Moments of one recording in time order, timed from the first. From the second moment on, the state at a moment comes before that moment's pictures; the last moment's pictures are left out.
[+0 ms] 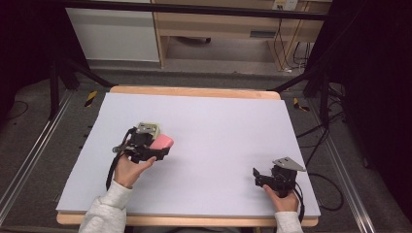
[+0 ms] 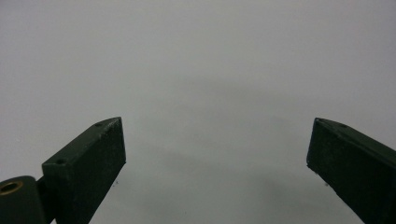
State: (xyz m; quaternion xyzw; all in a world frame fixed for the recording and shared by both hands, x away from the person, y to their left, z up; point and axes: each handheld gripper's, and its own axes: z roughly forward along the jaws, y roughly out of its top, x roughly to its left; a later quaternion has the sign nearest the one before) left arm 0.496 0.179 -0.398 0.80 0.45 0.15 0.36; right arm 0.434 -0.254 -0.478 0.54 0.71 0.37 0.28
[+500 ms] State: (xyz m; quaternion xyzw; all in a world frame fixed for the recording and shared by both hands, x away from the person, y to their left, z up) left arm 0.509 0.202 -0.396 0.78 0.48 0.16 0.37; right arm 0.435 -0.254 -0.477 0.54 0.71 0.37 0.28
